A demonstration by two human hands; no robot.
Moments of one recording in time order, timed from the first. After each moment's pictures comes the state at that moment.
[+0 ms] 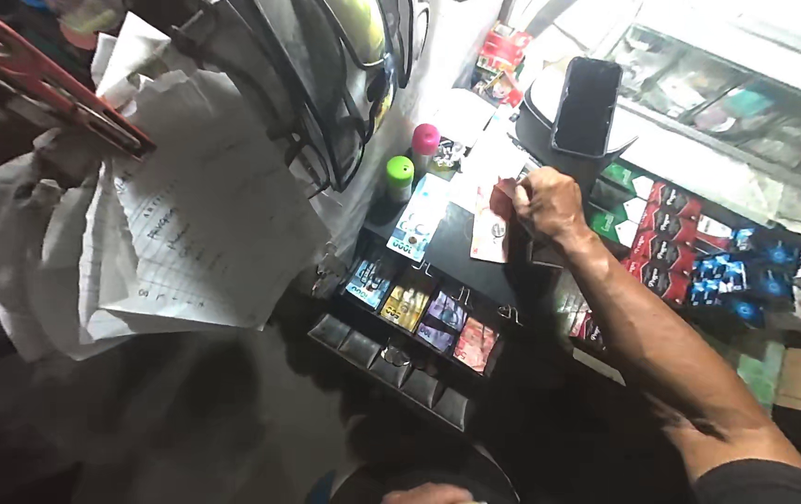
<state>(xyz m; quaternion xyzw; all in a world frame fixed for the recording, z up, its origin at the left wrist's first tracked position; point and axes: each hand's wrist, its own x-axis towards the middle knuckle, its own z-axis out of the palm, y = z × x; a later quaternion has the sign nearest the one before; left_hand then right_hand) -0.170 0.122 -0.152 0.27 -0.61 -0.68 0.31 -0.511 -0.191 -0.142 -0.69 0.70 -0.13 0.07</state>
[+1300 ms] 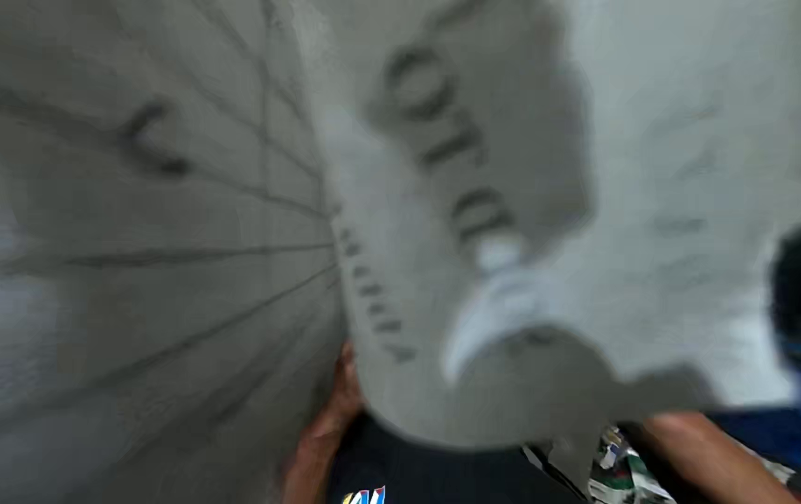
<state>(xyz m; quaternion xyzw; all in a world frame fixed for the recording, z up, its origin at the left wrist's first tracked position) -0.012 0.006 -0.220 0.36 -0.44 -0.76 0.33 -0.278 0.023 -0.163 -0.73 0.64 -0.05 0.22</state>
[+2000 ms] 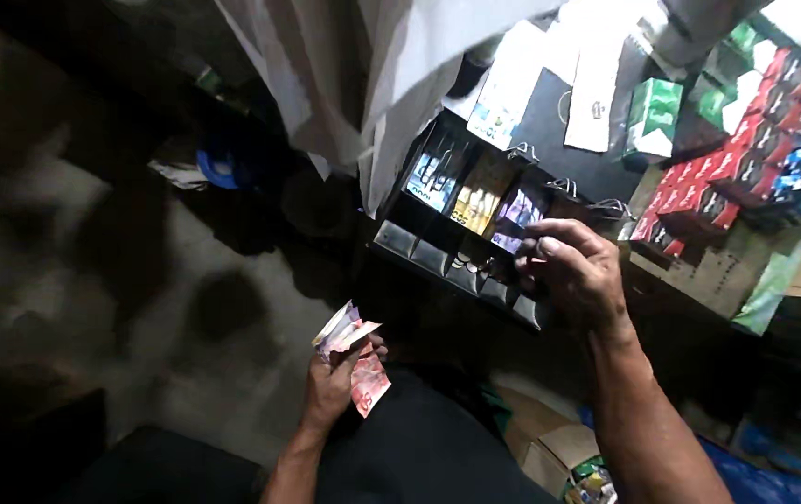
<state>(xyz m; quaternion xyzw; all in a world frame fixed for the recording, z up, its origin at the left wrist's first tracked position) 0.003 0.097 -0.245 0.50 -0.37 -0.66 0.42 -0.341 0.018 -0.164 -0.43 0.58 -0.46 0.51</state>
